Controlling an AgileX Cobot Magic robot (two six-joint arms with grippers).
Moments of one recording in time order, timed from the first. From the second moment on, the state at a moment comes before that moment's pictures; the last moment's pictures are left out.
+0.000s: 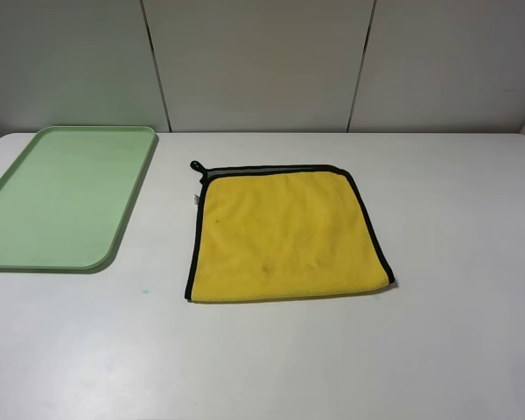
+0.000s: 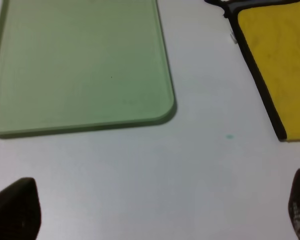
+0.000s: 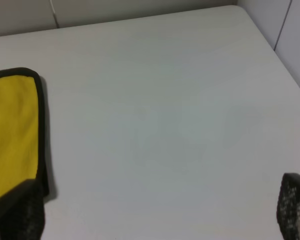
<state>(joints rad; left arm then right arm) -0.01 0.00 -0.49 -0.05 1.06 0.09 -0.08 -0.01 -0.49 -0.04 1.03 0.05</state>
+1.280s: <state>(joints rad) -0.01 0.00 -0.49 -0.05 1.06 0.09 -0.08 -0.01 -0.49 -0.04 1.03 0.05</state>
